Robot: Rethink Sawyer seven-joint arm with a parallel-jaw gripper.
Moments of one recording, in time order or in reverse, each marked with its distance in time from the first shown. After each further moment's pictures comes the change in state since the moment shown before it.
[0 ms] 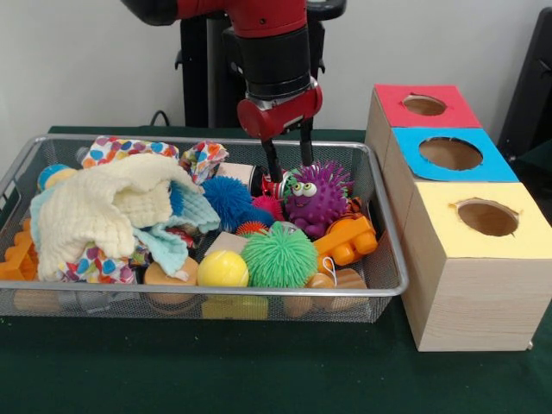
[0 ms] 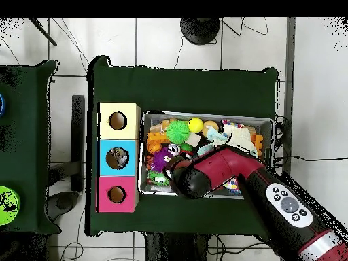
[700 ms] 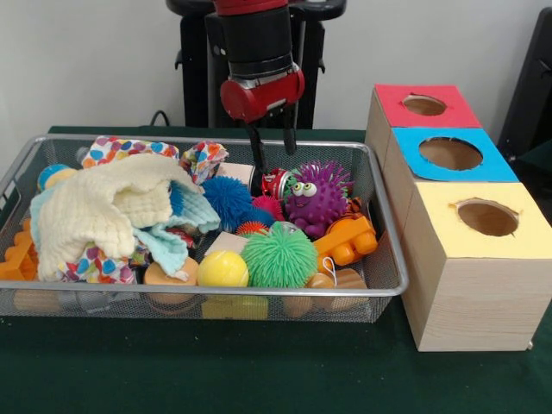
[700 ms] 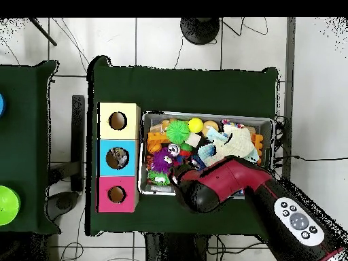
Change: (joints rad) arm -0.037 -0.085 0.000 0.094 -0.059 -0.115 0.000
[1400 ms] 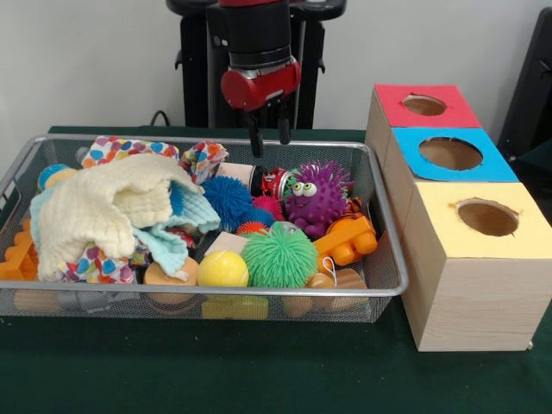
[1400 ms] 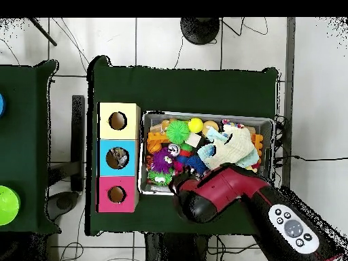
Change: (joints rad) arm 0.036 -0.033 -0.041 0.056 -0.069 -0.029 0.000
